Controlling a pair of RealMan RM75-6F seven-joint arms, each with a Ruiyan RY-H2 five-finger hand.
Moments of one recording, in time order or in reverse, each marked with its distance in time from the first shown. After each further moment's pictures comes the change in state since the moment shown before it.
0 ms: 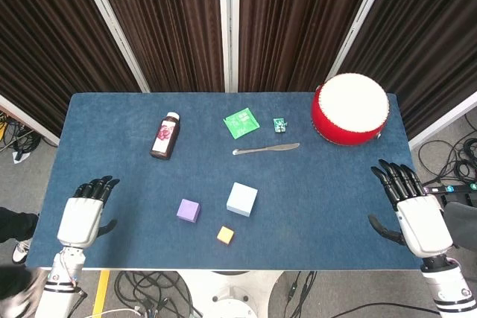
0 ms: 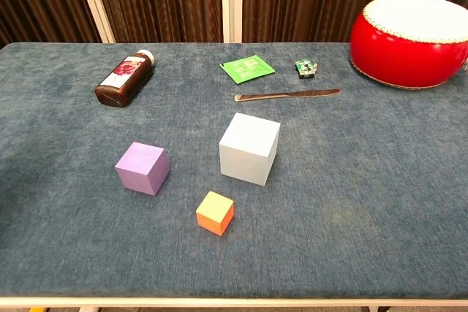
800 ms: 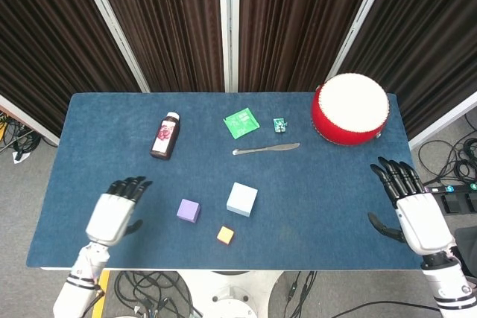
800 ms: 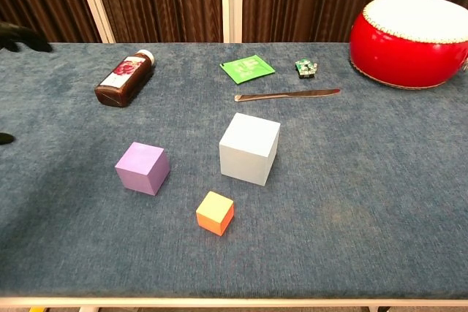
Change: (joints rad) left arm -0.088 -0.027 -0.003 -0.089 0.041 -0.118 0.112; right arm 0.007 0.008 0.010 0.006 -0.001 -0.002 0.024
